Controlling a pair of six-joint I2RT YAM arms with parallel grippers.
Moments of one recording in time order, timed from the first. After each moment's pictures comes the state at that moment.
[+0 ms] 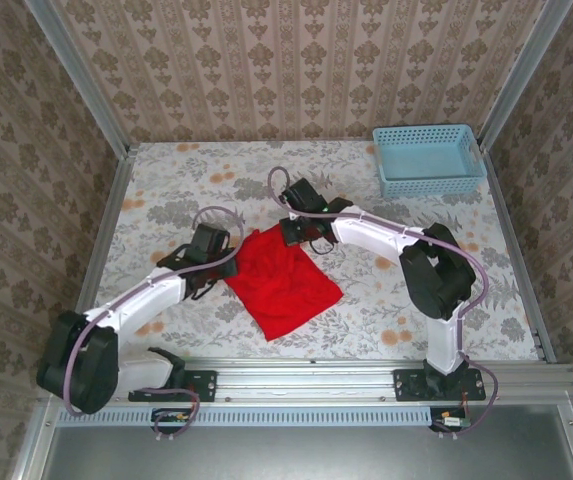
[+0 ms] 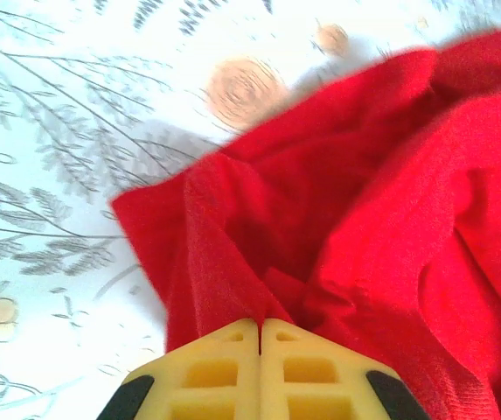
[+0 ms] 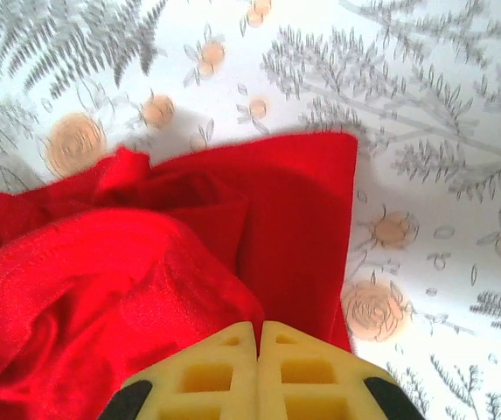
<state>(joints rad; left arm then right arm) -0.48 1.22 0.65 -0.36 -0.07 -0.59 0.66 1.94 1.47 -0.47 -0.01 0.34</state>
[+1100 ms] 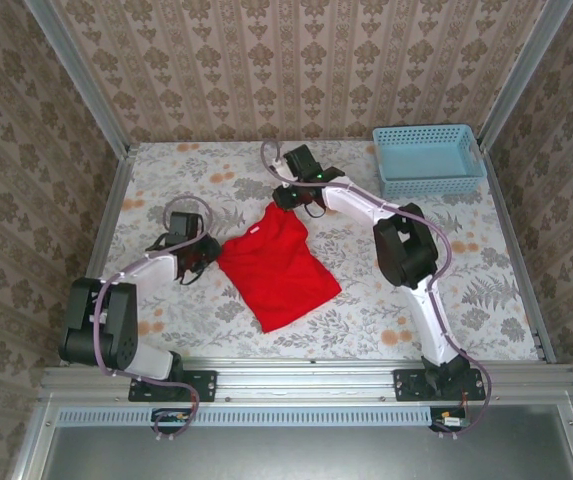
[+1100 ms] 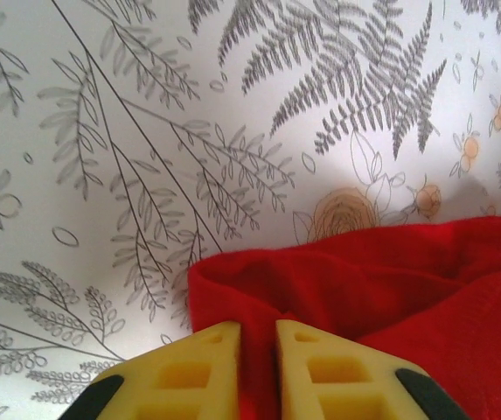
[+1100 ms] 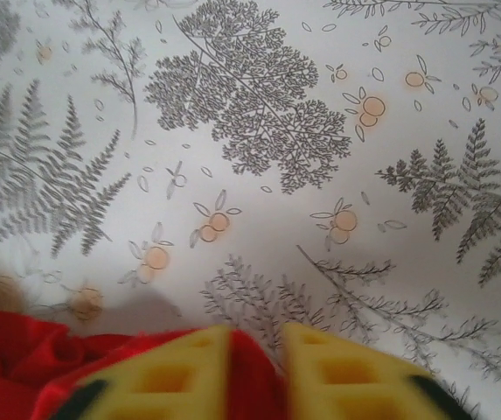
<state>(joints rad) -0.21 1.45 0.68 -0.17 0.14 -0.80 0.53 2.32 1.96 -0.50 -0.14 0.04</state>
